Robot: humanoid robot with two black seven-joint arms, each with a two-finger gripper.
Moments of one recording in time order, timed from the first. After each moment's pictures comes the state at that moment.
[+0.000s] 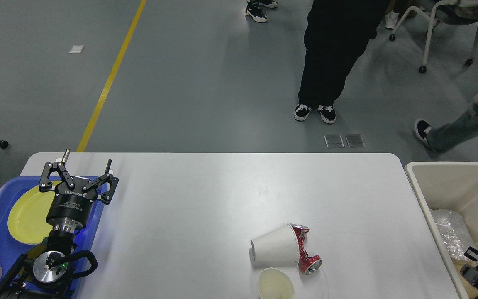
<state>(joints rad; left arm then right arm) -0.22 0.08 -1.58 -0.81 0.15 -0.61 -0.09 0.57 -0.36 -0.98 0.18 0.07 -0.10 -0.26</state>
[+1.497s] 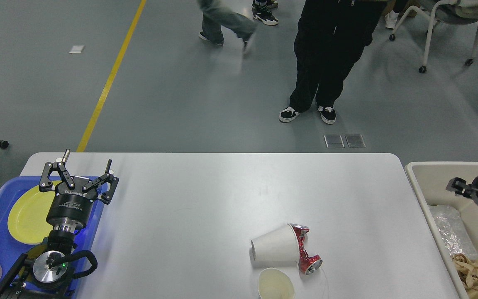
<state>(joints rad) -0.22 0.08 -1.58 -0.81 0.15 -0.61 -0.09 1.32 -0.53 -1.23 0.78 -0.03 0.14 -0.26</state>
